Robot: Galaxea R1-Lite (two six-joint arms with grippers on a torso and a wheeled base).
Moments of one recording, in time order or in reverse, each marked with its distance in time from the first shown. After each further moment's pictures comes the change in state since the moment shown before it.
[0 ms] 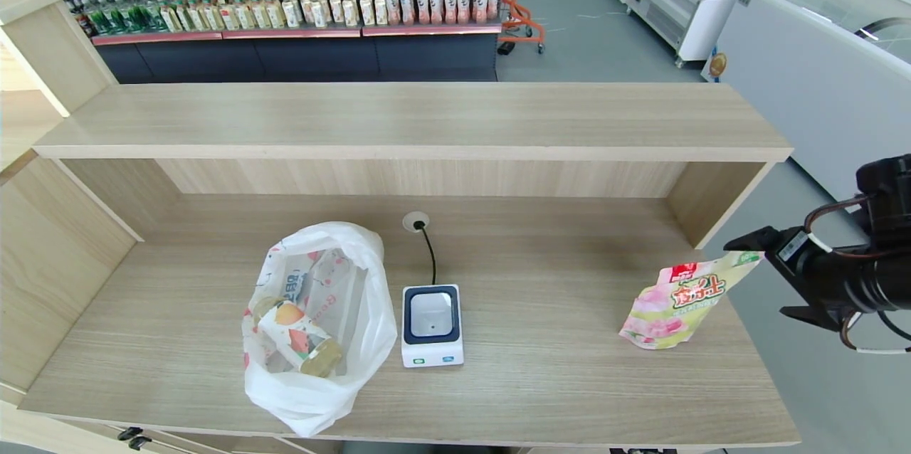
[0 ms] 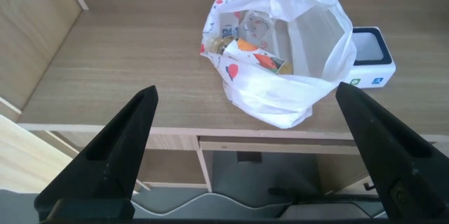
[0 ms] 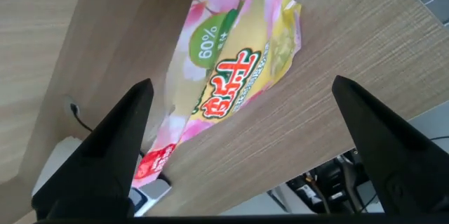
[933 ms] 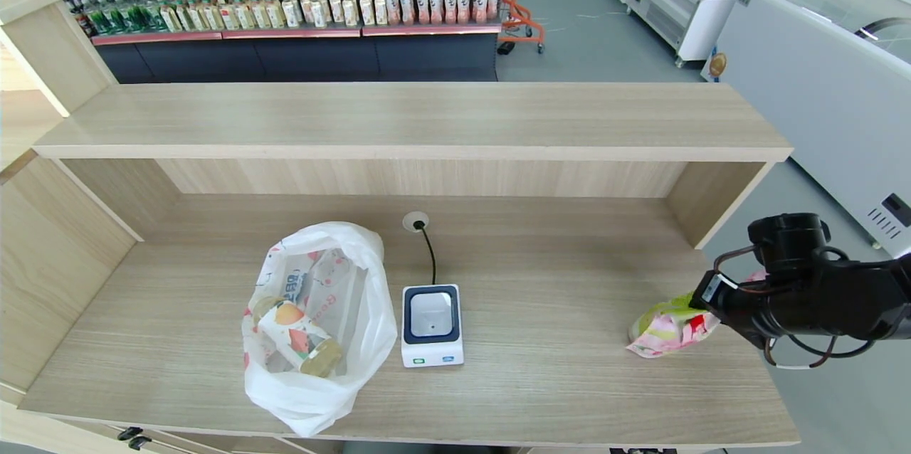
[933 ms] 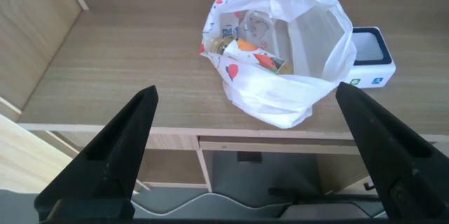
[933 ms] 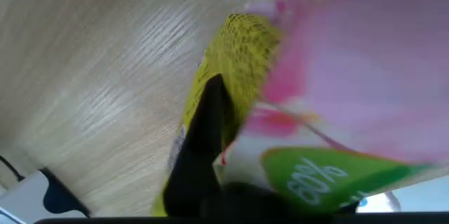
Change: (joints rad) left arm 0.000 0.000 0.000 0.000 0.000 0.000; right arm 0.054 0.339 0.063 -0.312 -0.022 -0.178
